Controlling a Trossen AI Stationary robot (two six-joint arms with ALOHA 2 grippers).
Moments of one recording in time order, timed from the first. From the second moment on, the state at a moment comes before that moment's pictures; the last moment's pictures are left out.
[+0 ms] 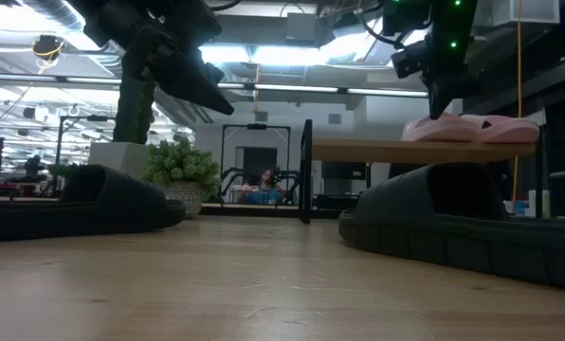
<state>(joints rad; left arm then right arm) 0.12 1.23 0.72 -0.12 0.09 0.30 -0.32 1.37 1.22 -1.28 0.70 -0.20</state>
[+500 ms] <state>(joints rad) 0.12 1.23 0.72 -0.12 0.09 0.30 -0.28 1.32 1.22 -1.28 0.69 -0.13</state>
